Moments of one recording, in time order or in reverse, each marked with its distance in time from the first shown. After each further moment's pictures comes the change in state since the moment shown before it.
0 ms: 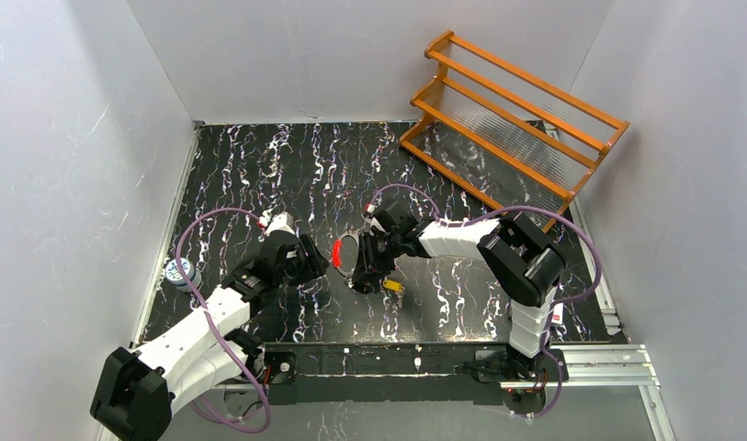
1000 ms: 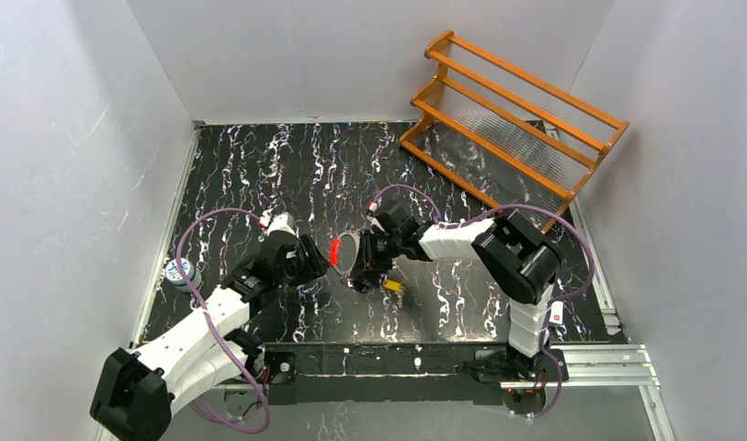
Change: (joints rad) left arm 0.000 -0.003 0.000 -0.008 0.016 0.003; right arm -0.007 0.021 -0.042 0.142 0.043 0.050
